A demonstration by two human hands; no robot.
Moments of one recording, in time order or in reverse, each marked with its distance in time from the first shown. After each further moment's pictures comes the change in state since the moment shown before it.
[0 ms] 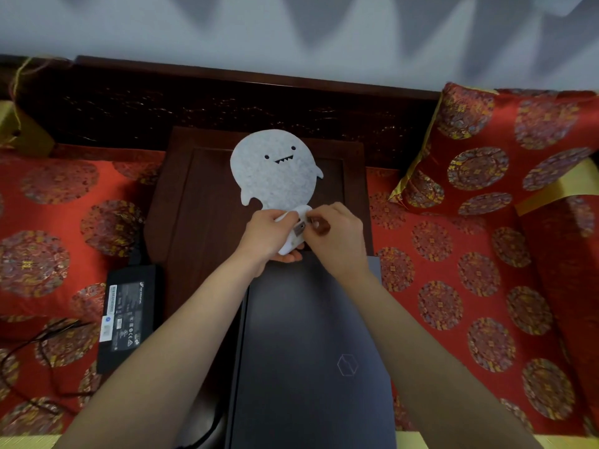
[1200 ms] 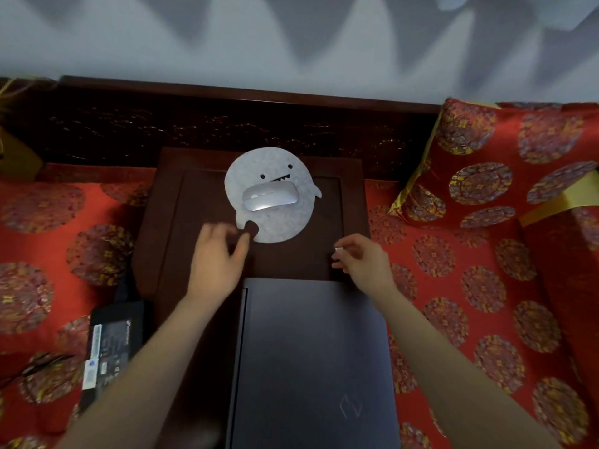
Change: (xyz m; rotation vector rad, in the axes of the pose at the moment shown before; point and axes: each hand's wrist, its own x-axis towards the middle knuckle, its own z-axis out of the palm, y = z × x) left_hand 0.035 -0.035 -0.058 0.655 0.410 0.417; right_hand 0.016 0.066 -0.014 0.292 -0.232 0.542
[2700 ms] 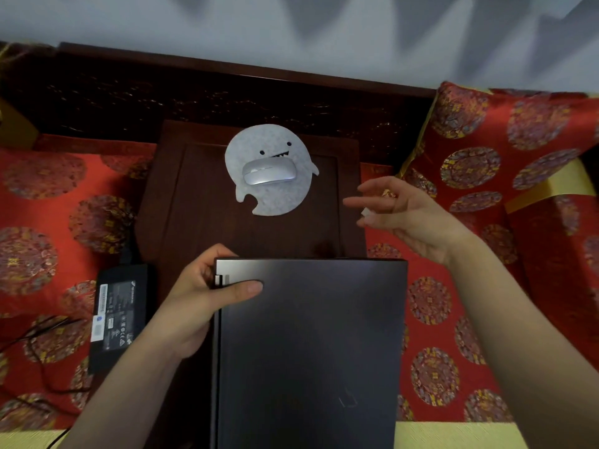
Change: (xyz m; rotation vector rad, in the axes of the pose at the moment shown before) left_hand -0.105 0.045 -0.084 -1.037 -0.468 -0.356; right_hand -0.043 -0.087 -0.092 0.312 -0.429 0.052
